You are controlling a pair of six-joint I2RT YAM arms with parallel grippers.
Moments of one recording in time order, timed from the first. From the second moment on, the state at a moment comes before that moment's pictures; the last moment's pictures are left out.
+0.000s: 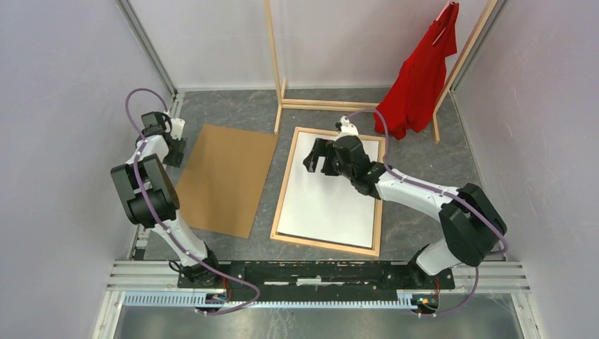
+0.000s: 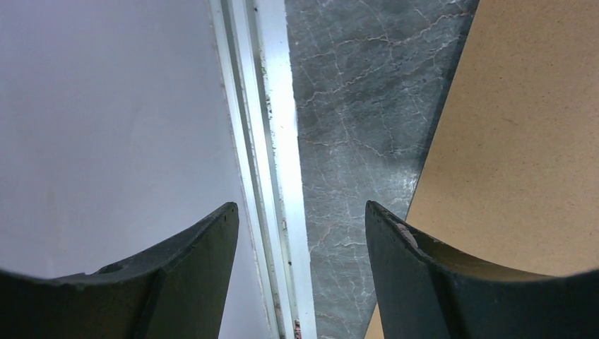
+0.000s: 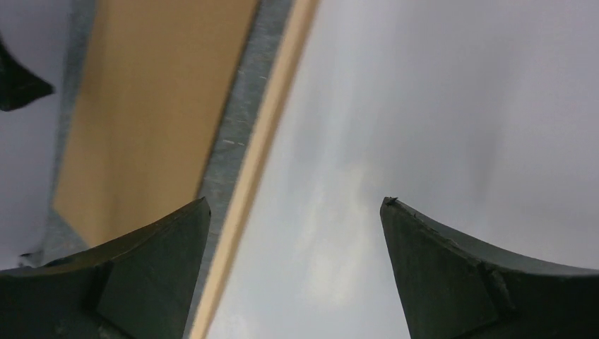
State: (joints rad) left arm 0.39 1.81 1.24 -0.41 -0.16 0.61; right arm 0.74 1.50 0.94 0.07 0.13 0.66
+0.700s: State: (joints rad) left arm 0.39 1.91 1.23 -0.36 -0.09 0.57; right arm 0.97 2.15 1.58 -0.12 0.12 0.70
